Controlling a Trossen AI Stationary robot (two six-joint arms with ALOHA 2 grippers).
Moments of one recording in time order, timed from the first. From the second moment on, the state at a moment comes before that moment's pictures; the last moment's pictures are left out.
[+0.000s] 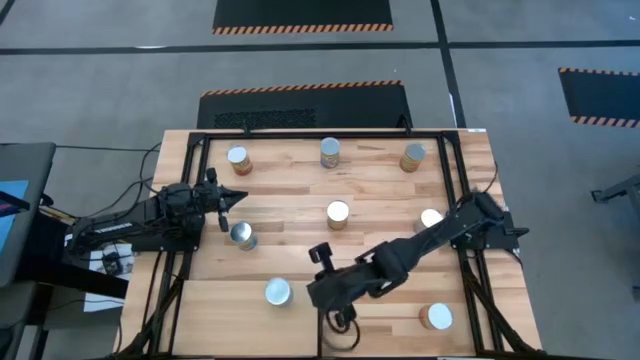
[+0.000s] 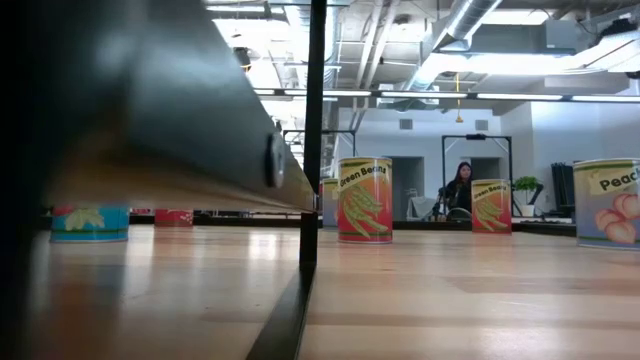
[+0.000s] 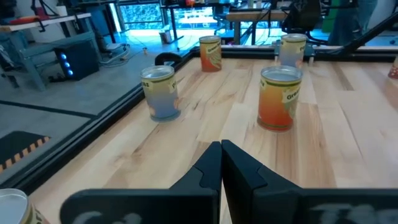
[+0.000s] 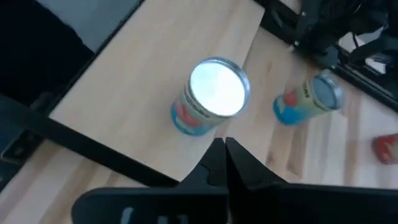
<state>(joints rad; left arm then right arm) 0.24 0.05 0.09 -0.23 -0.10 0.04 0.48 1.94 1.84 -0.68 0.29 -0.14</state>
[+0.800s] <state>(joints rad) 0.18 0.06 0.11 -0.17 0.04 -0.07 0.31 1.43 0.91 0.02 0.26 -0.04</state>
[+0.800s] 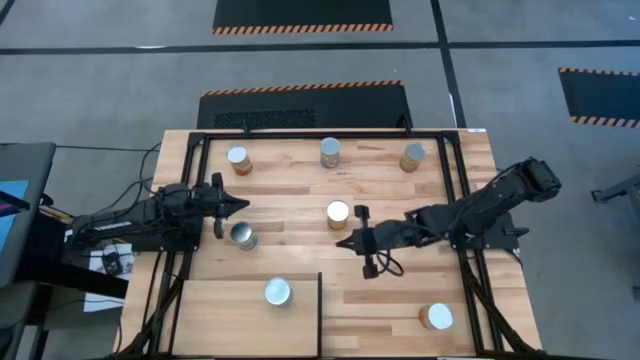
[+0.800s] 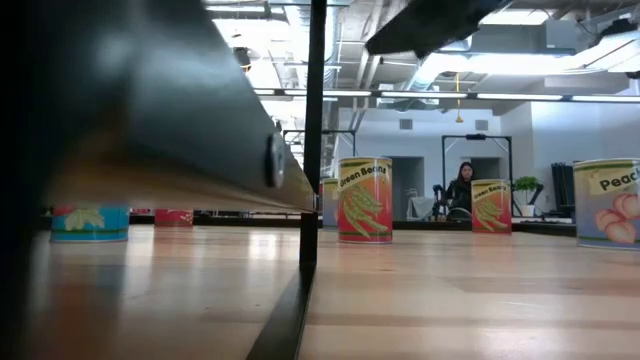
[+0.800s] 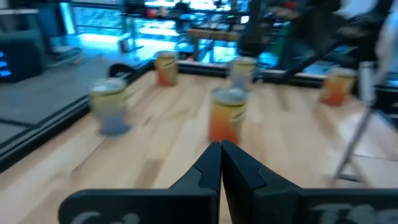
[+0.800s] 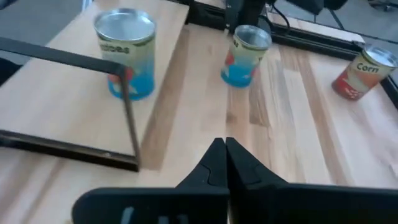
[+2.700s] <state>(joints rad) -0.76 1.64 1.31 -0.81 -0.42 -0.19 0.20 1.48 0.53 0.81 0.08 -0.08</state>
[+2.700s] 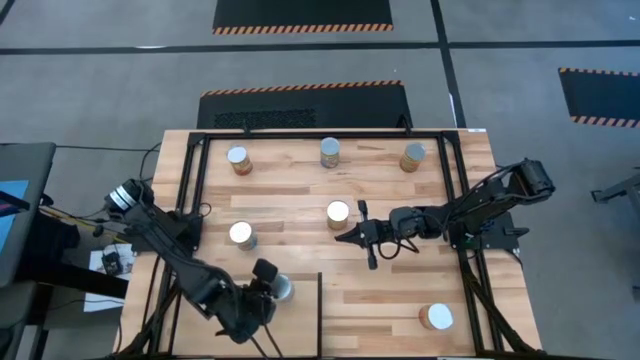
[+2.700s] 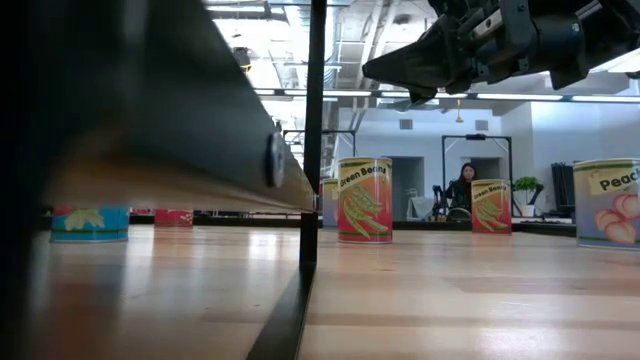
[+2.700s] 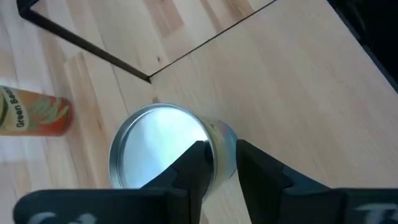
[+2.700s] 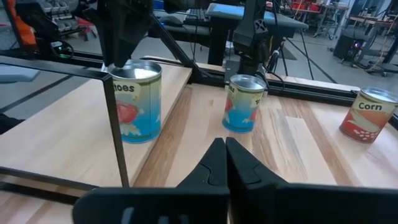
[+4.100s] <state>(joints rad) -1.13 1.40 1.19 -1.20 -0.21 -0.71 0.20 1.48 0.54 0.81 0.08 -0.07</state>
